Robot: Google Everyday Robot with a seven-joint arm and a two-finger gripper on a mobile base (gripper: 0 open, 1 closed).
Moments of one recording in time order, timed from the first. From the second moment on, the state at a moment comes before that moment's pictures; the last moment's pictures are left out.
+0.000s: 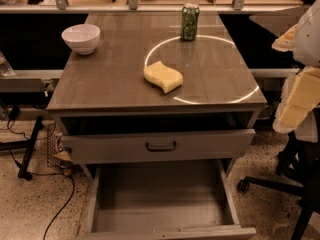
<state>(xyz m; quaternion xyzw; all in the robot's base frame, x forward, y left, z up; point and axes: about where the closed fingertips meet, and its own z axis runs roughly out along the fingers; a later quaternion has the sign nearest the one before) 0.438 -0.217 0.976 -0.60 0.78 -0.03 0.16</state>
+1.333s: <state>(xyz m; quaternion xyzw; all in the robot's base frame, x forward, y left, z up) 0.662 -0.168 0.959 -0.60 0.75 -0.01 0.29</state>
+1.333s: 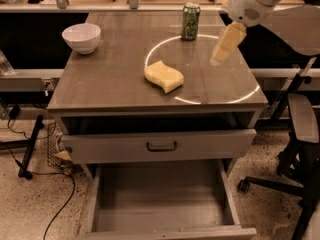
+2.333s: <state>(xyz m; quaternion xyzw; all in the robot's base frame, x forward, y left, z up) 0.723 -0.151 0.964 -0.55 0.76 -0.03 0.34</state>
